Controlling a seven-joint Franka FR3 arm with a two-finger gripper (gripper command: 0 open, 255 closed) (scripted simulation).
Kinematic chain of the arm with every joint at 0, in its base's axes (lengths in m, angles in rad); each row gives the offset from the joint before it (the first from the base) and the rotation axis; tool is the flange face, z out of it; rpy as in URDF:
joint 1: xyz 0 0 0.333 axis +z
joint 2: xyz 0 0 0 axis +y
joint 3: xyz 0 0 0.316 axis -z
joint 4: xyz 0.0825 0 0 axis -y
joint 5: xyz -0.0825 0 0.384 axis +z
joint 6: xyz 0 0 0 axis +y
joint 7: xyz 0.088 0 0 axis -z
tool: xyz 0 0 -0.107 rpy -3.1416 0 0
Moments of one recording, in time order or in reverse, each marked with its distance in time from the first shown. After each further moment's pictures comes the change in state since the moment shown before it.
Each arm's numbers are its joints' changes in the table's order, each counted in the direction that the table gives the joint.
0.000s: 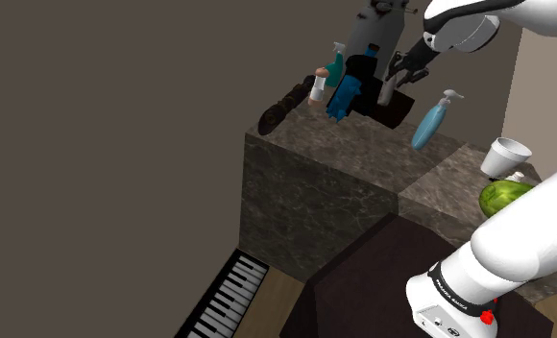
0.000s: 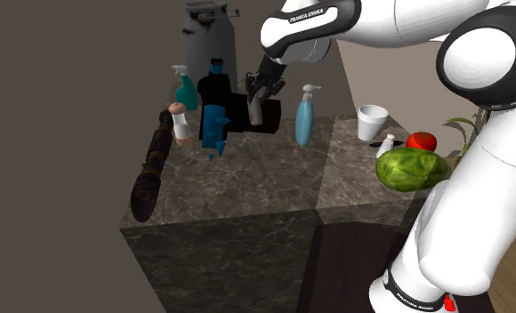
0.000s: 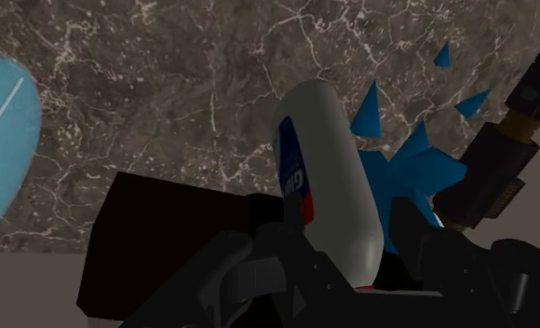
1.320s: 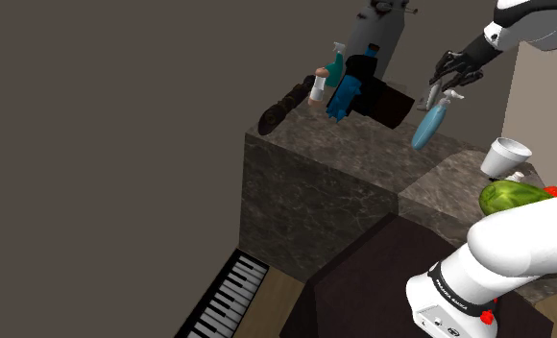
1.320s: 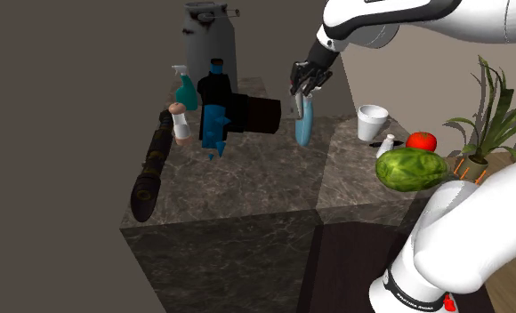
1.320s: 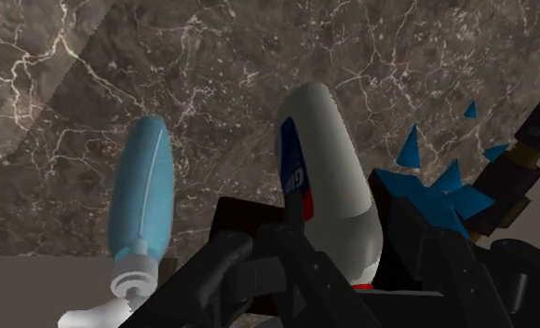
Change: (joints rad) arm -0.097 -0.365 0.053 -0.220 -0.153 0.134 -0.048
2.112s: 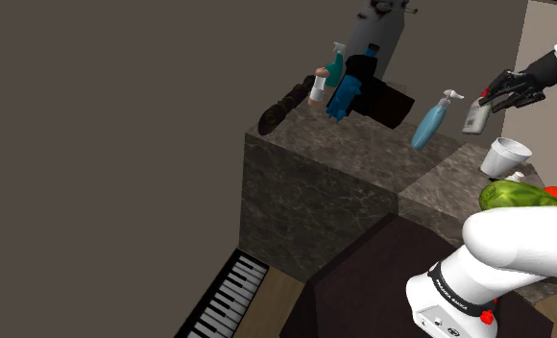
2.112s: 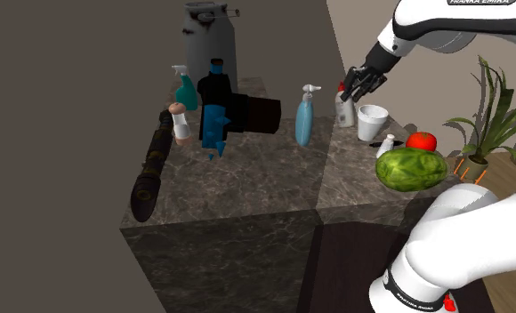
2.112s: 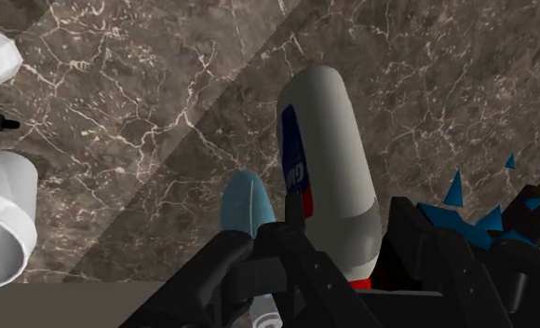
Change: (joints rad) arm -0.163 -0.312 0.087 -0.178 -0.133 0.146 -0.134
